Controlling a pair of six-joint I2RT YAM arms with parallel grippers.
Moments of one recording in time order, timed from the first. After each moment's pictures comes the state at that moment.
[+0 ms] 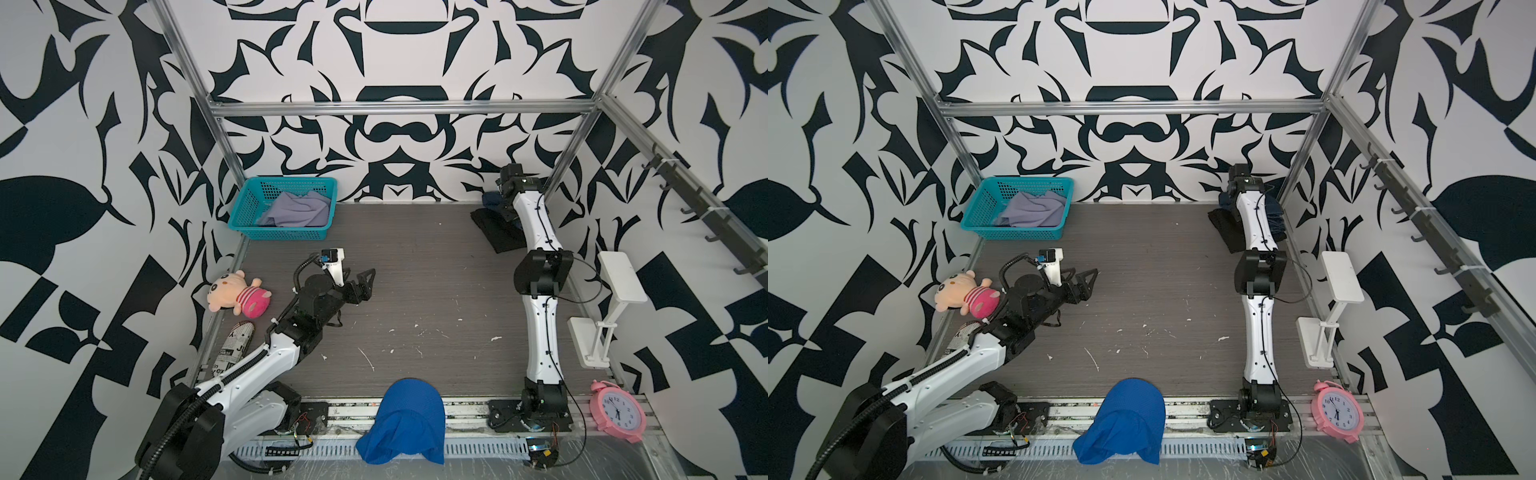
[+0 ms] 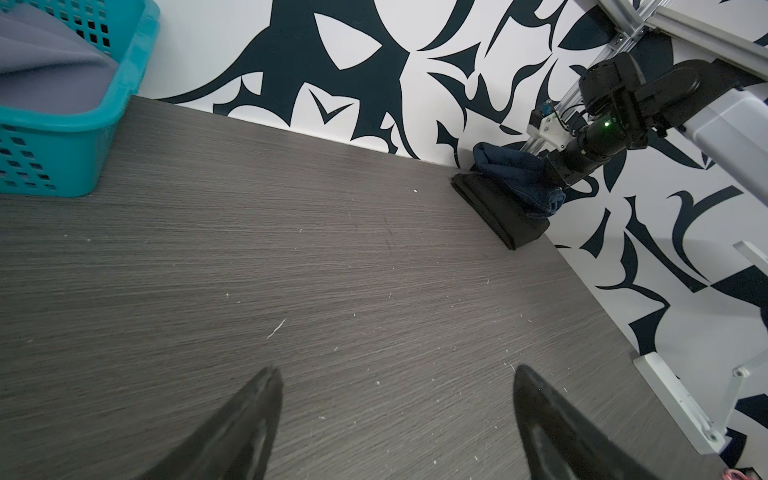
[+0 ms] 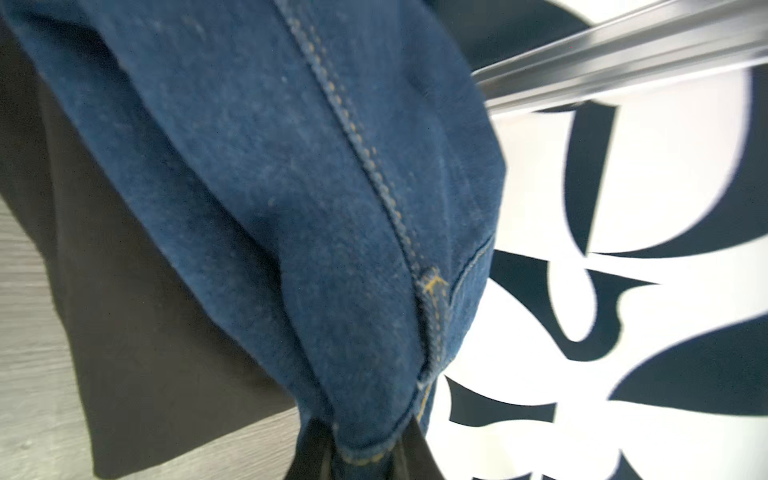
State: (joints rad) left arm -0.54 1.04 0.46 0.34 0.04 -0.47; right arm -0.02 2.59 2.74 -1.21 0.52 -0.42
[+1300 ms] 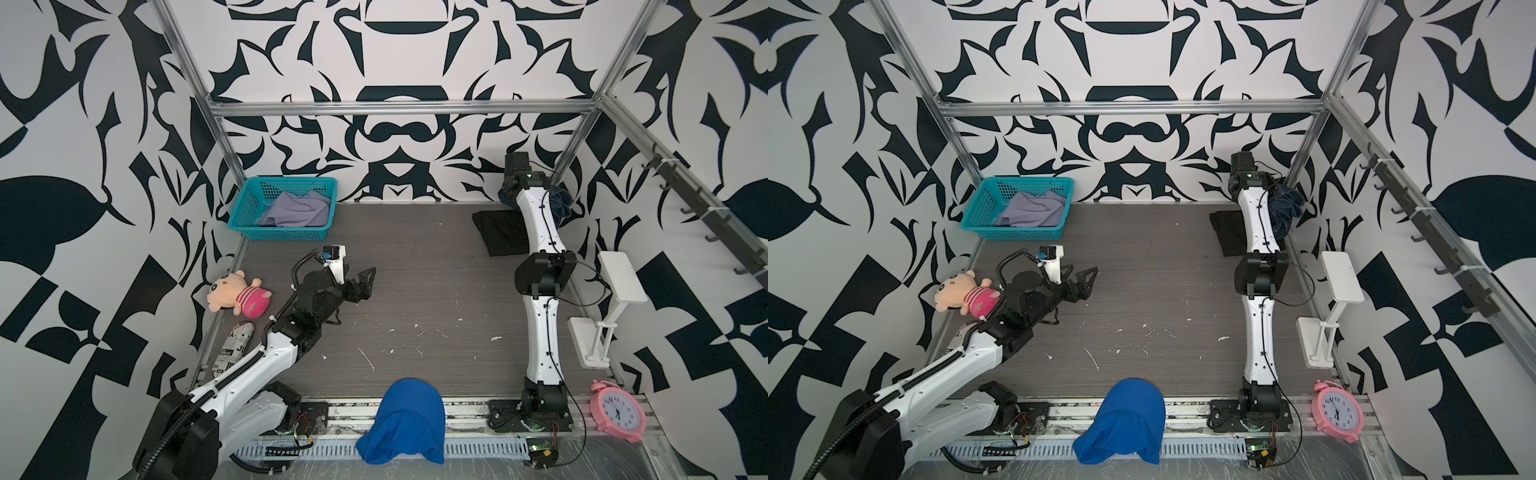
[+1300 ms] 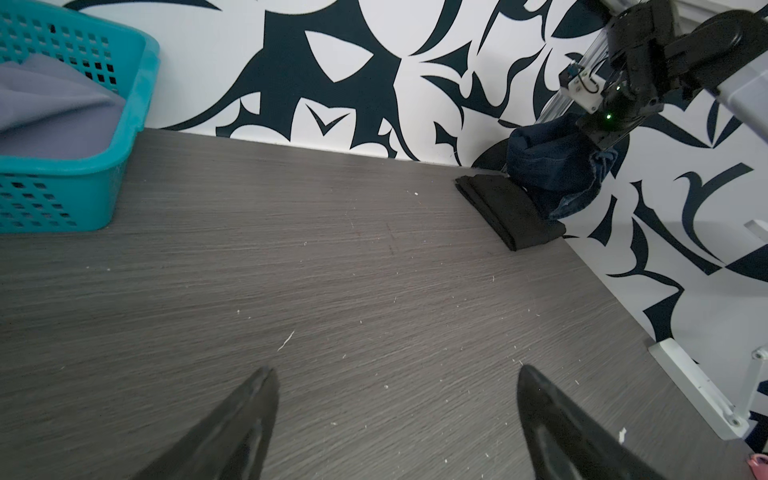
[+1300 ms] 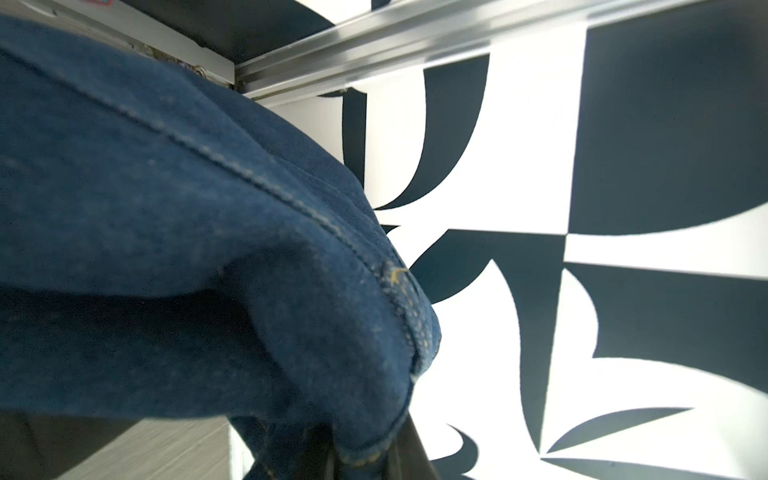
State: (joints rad) left arm -0.54 1.02 0.51 0.26 0.04 -0.39; right arm -0.01 2.55 2.77 -1.10 0.93 -0.55
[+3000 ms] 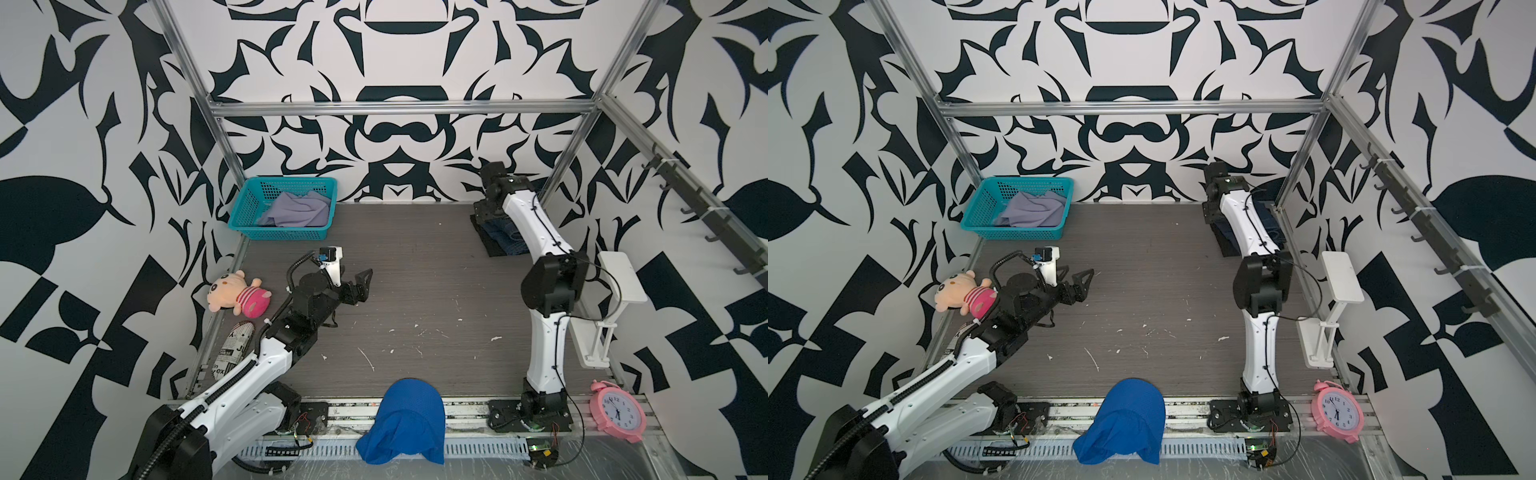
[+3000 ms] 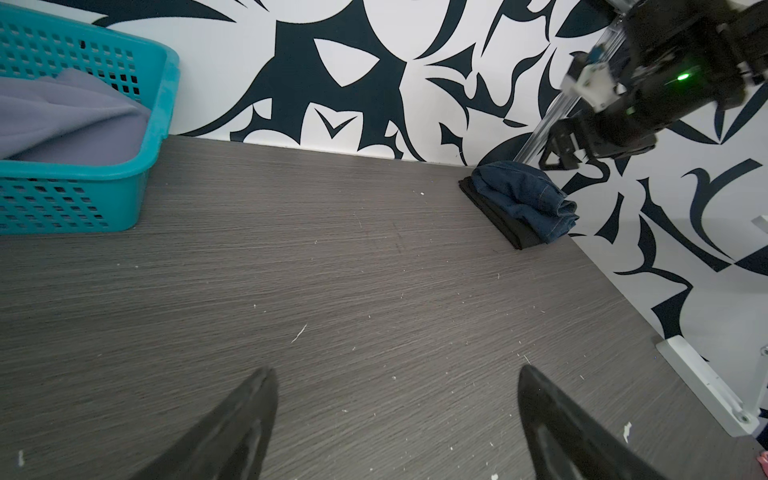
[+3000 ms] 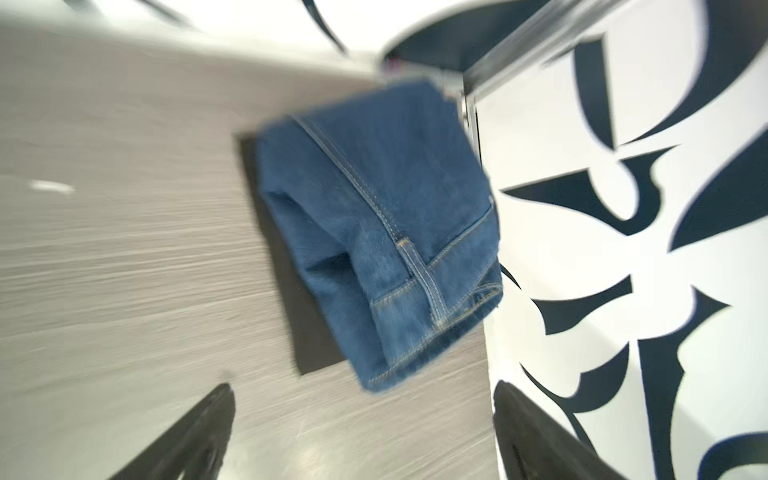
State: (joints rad) left arm -0.54 0.94 0.51 0.18 0.02 -0.37; right arm 0.15 2.10 2.16 -1.07 0.41 0.06
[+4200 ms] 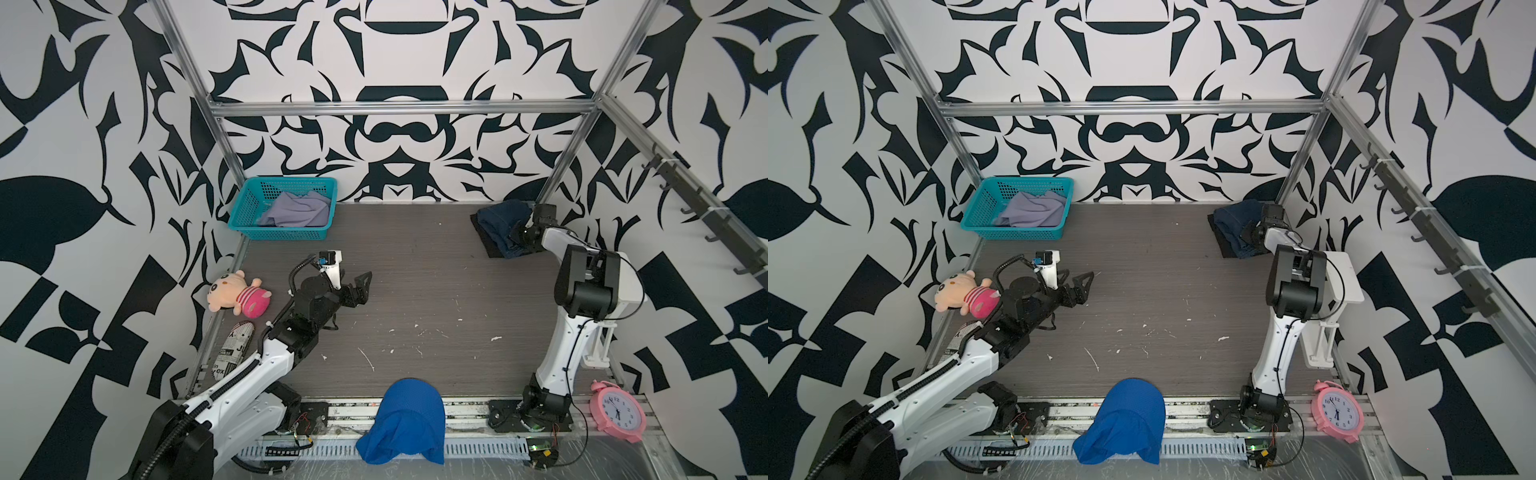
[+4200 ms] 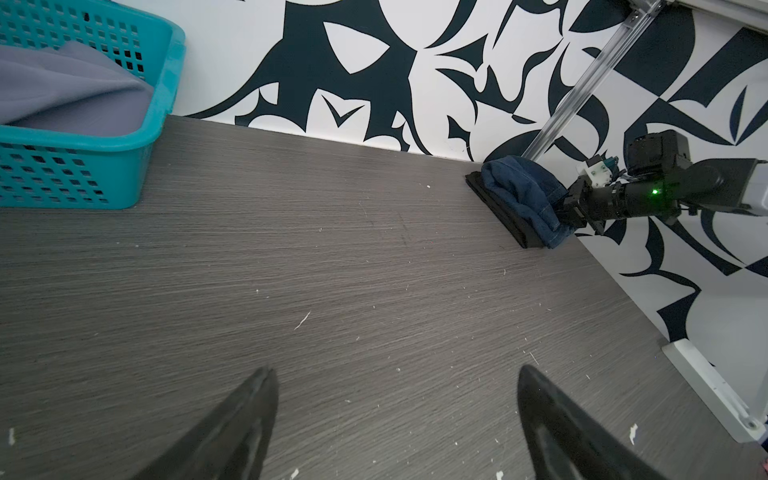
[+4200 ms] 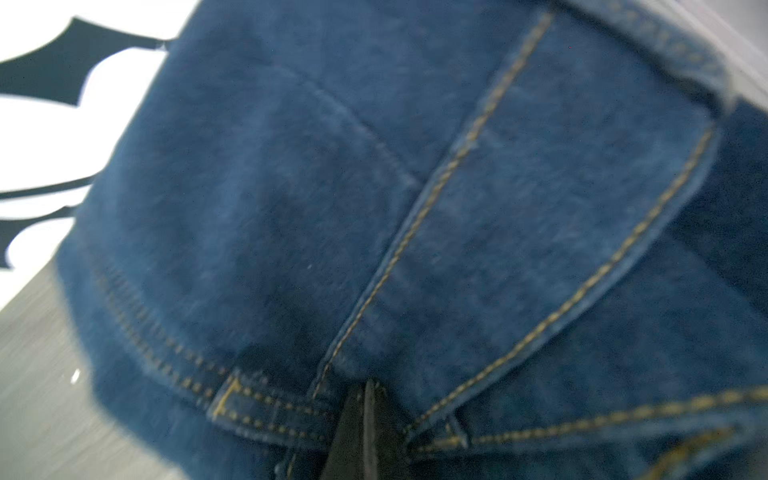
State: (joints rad) left arm -0.54 0.96 0.46 0.23 0.01 -0.40; right arm -0.22 2.16 1.57 -0.29 -0.12 0.48
